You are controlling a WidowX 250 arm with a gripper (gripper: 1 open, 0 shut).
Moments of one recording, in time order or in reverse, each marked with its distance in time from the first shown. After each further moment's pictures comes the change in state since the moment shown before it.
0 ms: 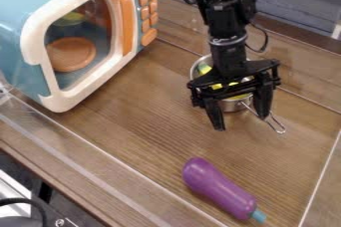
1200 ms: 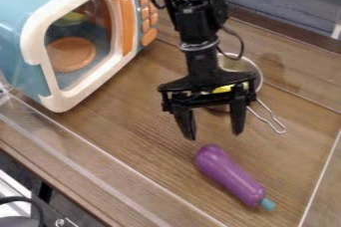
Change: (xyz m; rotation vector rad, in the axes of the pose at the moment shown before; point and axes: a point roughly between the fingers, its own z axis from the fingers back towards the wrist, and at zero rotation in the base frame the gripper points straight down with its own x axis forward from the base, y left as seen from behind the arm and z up) arm -0.013 0.036 0.006 0.024 0.066 -0.201
